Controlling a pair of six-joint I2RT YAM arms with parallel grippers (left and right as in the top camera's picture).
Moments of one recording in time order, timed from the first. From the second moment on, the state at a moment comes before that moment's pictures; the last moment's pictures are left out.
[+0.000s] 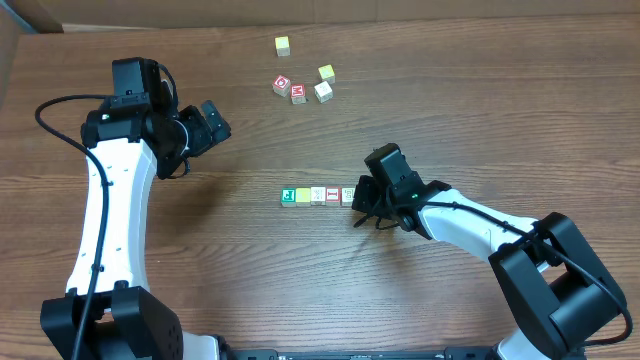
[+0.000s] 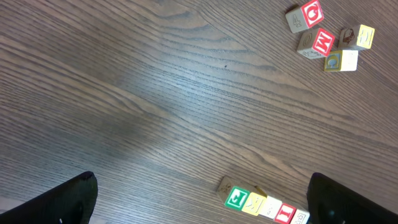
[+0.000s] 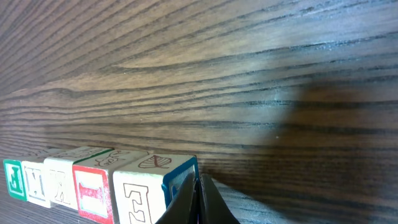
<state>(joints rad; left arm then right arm) 0.13 1.61 1.44 -1.00 0.17 -0.44 0.59 1.79 0.90 -0.13 -0.13 0.82</state>
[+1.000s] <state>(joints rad) 0.13 1.61 1.44 -1.00 0.17 -0.44 0.60 1.79 0.90 -0.13 -0.12 0.90</state>
